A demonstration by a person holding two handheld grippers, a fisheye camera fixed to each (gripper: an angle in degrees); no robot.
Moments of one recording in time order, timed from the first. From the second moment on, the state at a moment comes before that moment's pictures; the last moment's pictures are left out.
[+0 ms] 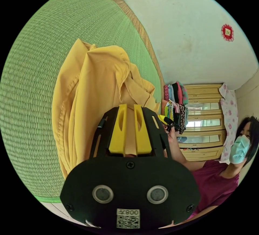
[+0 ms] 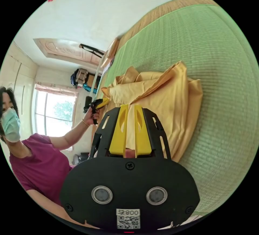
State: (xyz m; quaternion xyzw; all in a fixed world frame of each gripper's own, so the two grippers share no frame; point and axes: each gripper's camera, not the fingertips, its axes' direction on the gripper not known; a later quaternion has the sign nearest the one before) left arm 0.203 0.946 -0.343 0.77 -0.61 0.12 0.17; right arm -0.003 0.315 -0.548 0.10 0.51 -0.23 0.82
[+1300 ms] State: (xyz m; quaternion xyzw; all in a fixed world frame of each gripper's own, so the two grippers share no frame) left arm 0.259 0.868 -0.425 0.73 -0.62 0.21 0.18; right arm -0.123 0.295 -0.515 0.17 0.46 -0.31 0.81
